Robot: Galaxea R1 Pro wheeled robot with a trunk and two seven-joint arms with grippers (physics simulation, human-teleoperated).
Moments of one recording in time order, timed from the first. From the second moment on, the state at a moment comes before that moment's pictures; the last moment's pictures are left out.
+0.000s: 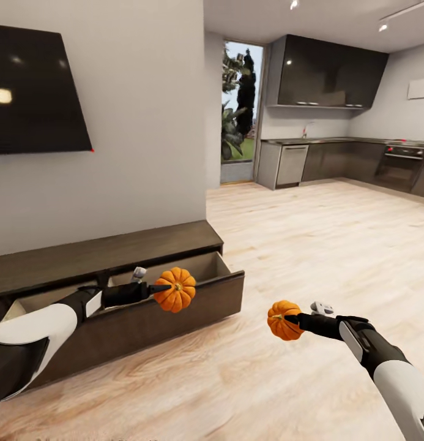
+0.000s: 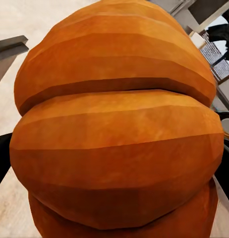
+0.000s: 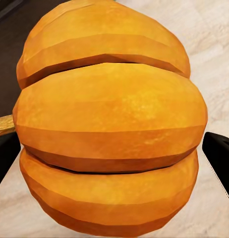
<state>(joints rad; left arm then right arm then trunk) -1.14 0.19 -1.88 0.00 2.00 0.27 -1.28 -0.76 -0.27 -0.01 -0.50 -0.24 0.51 0.50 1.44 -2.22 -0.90</state>
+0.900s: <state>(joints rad) -1.14 0.20 -1.88 0.00 2.00 0.27 -1.28 -0.76 -0.27 -0.01 -0.50 -0.24 0.49 0.50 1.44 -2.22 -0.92</state>
